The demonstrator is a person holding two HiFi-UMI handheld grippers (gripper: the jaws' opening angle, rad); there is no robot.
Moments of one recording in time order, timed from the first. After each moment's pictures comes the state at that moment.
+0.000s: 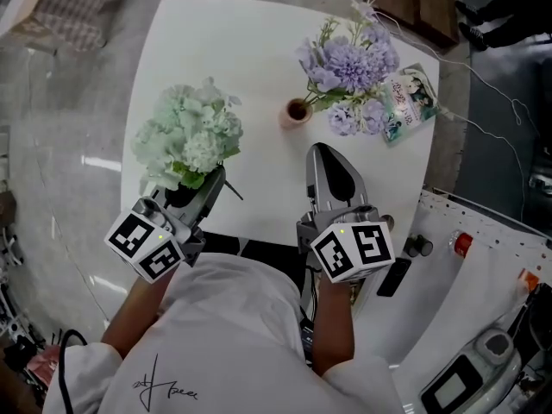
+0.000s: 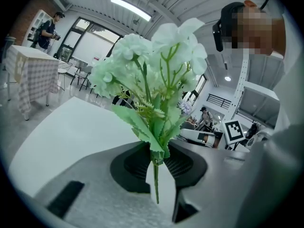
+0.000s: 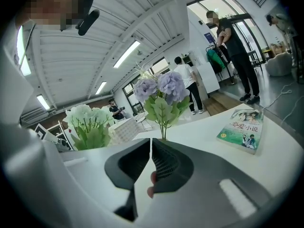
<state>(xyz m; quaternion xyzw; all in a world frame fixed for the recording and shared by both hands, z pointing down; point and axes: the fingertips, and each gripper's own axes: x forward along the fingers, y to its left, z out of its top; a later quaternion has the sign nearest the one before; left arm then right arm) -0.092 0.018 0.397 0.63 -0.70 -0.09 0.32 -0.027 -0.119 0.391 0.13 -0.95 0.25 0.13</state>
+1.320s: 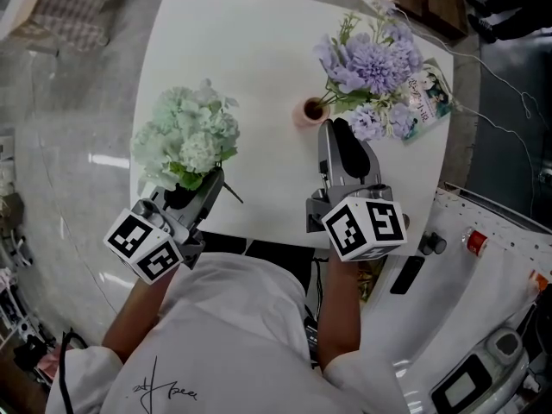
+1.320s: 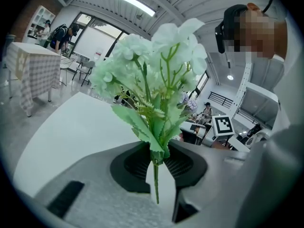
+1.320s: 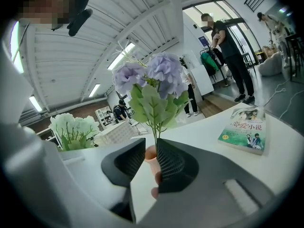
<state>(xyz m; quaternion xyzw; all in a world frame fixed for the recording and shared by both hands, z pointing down) -0.111 0.039 0.415 0.62 -0.69 -0.08 0.35 -0.058 -0.142 0.409 0.17 -0.94 0.26 0.11</state>
